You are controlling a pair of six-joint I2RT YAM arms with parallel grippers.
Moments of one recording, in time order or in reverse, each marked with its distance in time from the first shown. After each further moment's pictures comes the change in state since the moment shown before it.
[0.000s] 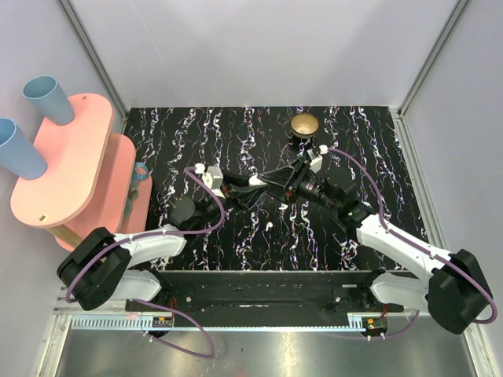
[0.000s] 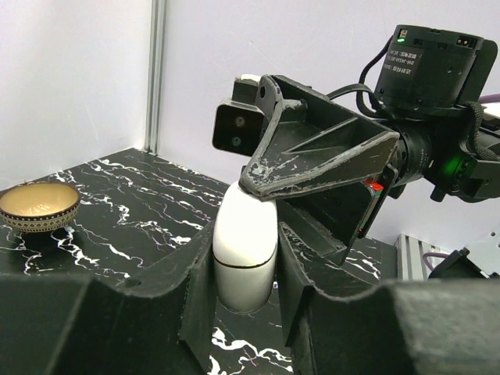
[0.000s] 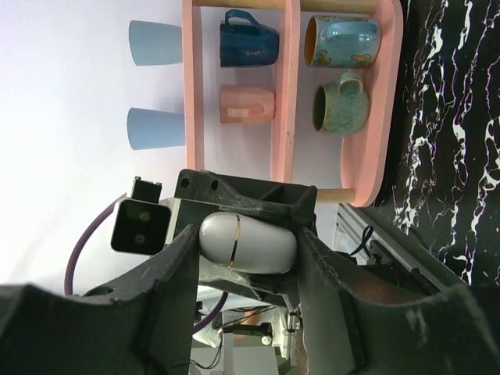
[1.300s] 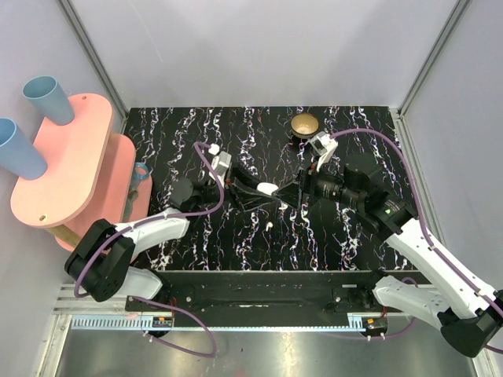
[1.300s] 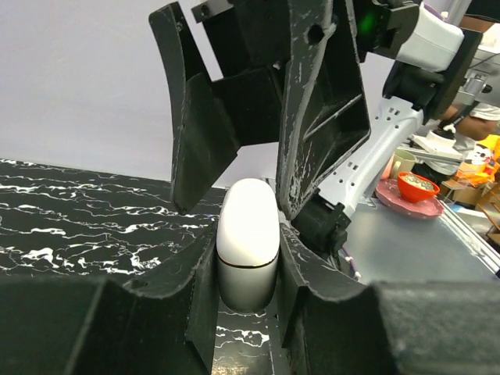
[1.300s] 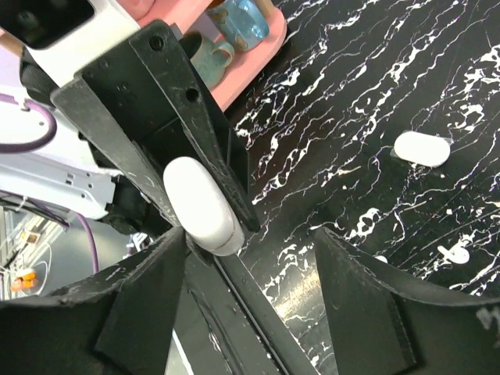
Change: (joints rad) left arm 0.108 0.076 0.188 -0.005 0.561 -0.287; right arm 0.000 -0.189 0.348 -0.742 -0.026 -1.057
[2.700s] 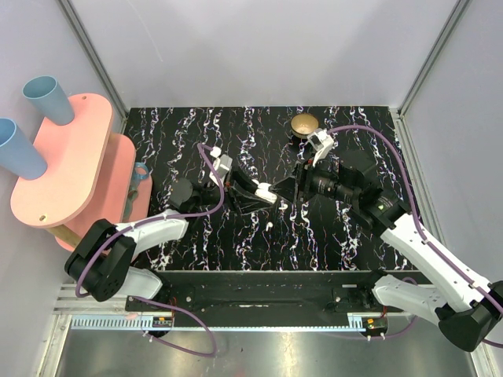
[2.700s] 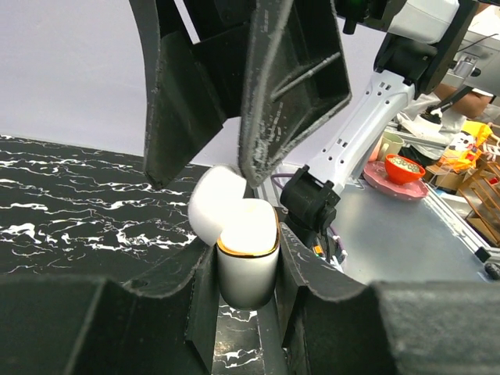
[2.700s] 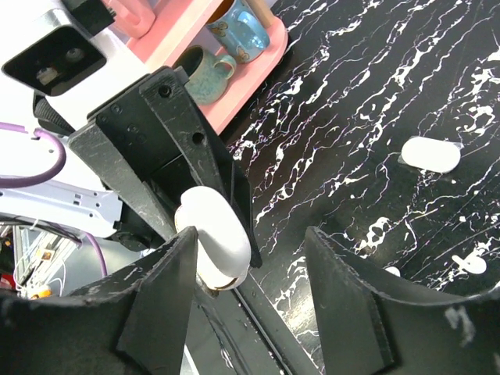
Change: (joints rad) left arm 0.016 0.001 -0.024 -0.007 0.083 -0.026; right arm 0.006 0.047 0.000 0.040 0.025 0.052
